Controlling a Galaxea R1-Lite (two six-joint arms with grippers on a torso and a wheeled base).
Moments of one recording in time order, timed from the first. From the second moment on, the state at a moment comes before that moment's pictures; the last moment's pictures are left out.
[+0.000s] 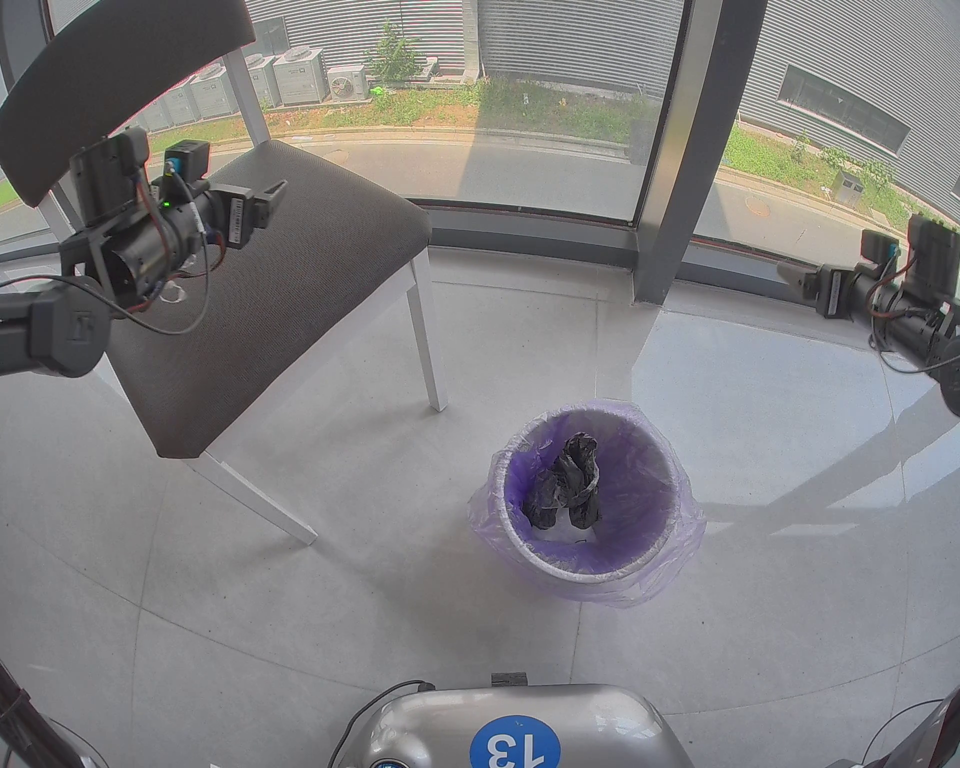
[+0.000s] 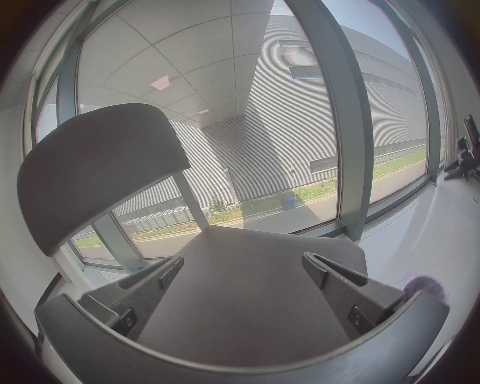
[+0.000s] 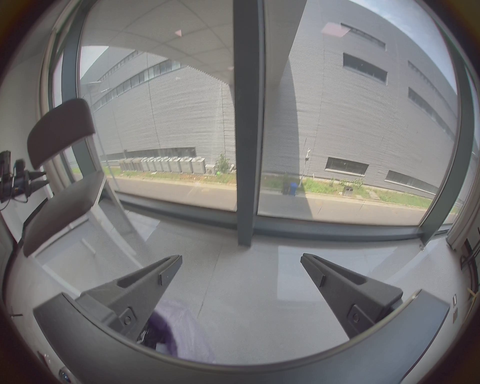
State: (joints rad) left arm -0.15 1.74 -1.40 -0.49 0.06 0.35; right arm -0.01 1.69 -1.19 -0.50 0.04 -0.01
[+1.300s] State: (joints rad) left arm -0.14 0.69 -1.43 0.49 0.04 0.20; right arm -0.04 0.96 -1.70 0.38 0.21 0.10
